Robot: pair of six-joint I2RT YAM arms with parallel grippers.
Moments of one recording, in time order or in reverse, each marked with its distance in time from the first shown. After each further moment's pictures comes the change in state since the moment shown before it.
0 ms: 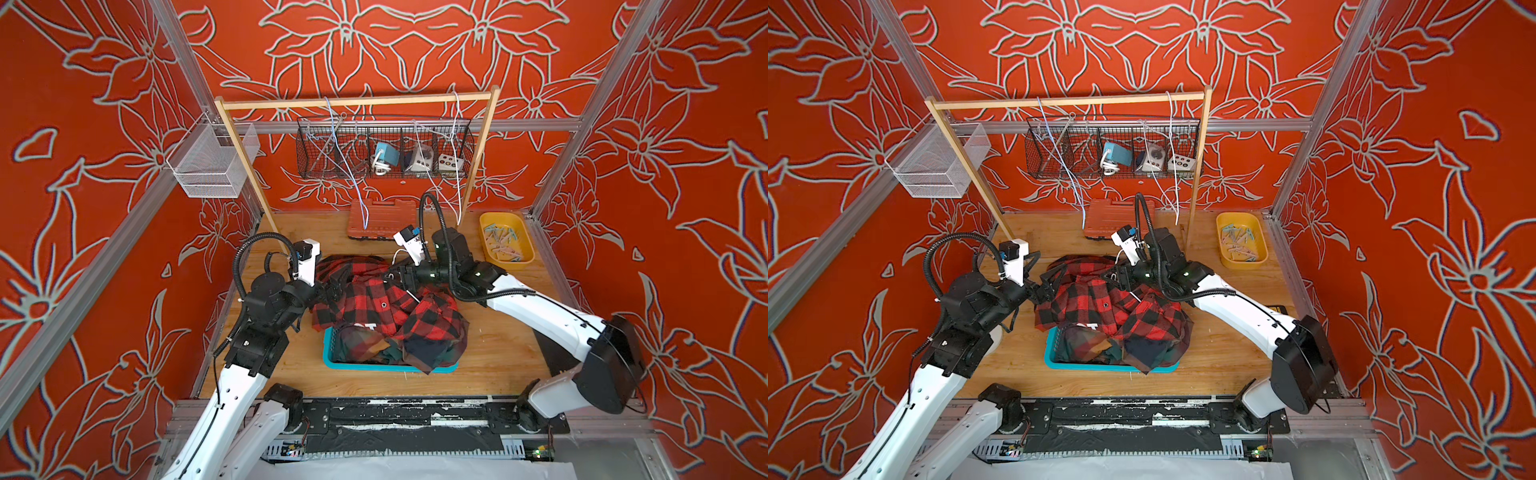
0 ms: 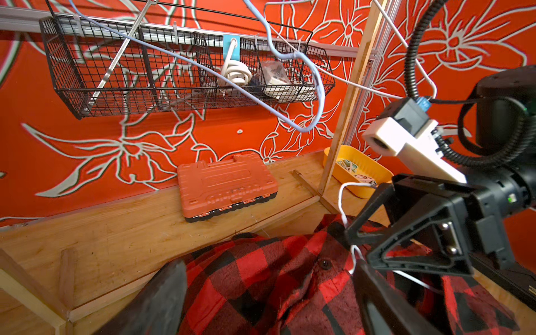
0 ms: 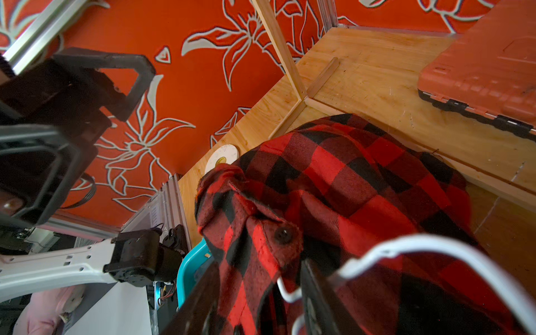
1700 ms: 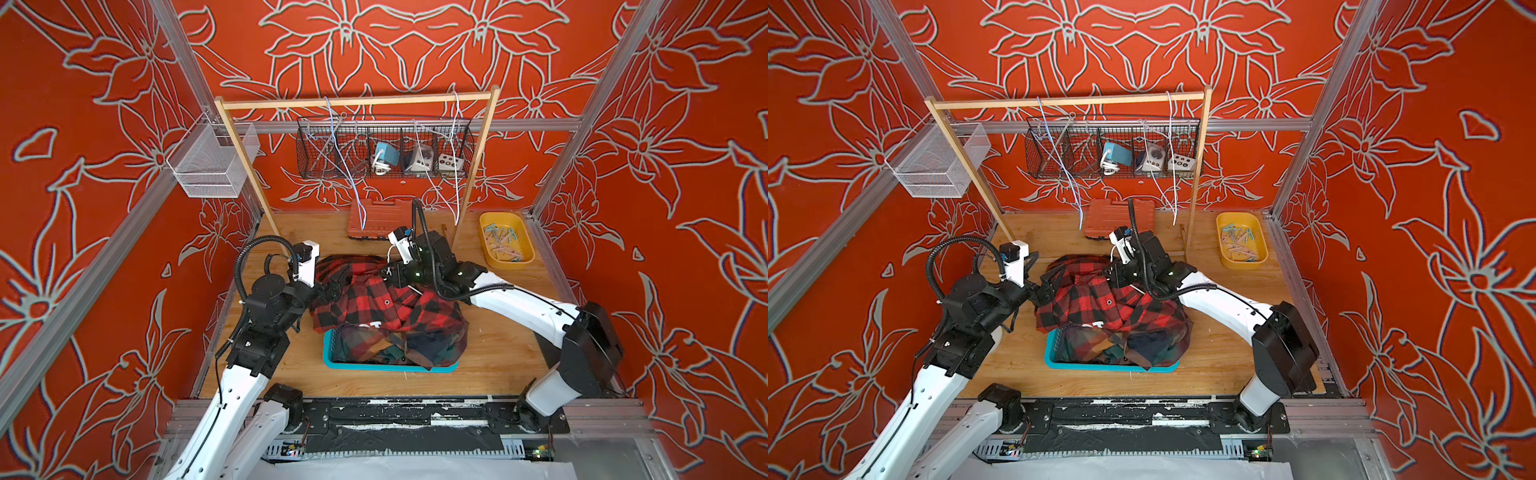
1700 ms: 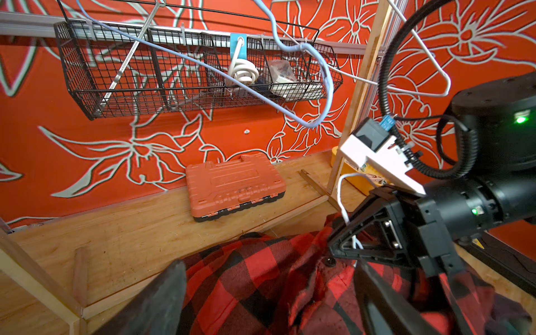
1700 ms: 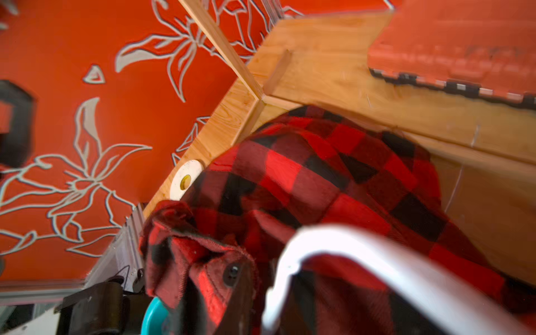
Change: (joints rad) left arm 0.009 -0.007 -0.034 0.032 -0.015 0.022; right arm 0.034 0.053 0.019 0.023 0.192 0.080
